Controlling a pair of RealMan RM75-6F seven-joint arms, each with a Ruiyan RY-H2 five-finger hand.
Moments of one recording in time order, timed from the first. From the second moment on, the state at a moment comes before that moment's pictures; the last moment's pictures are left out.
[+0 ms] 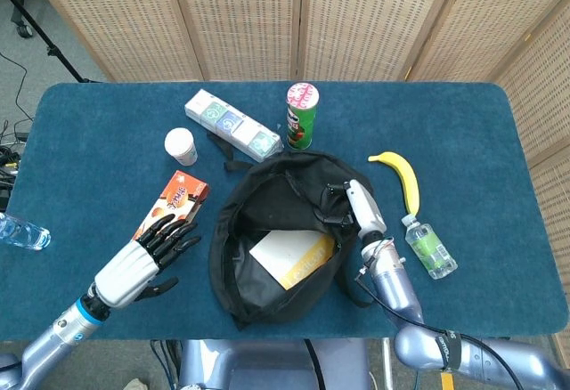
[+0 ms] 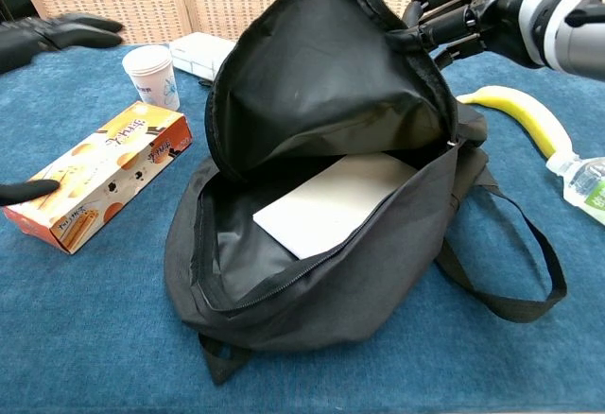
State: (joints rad) left arm -0.41 -1.33 0.04 -1.47 1.99 1.43 -0.12; right arm 0.69 -1.50 0.47 -1.94 -0.60 1.13 -0.08
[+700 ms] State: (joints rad) left arm -0.64 -1.63 0.00 -1.35 1.94 1.08 0.03; right arm 0.74 -1.45 0.54 -2.03 -0.41 1.16 -0.08
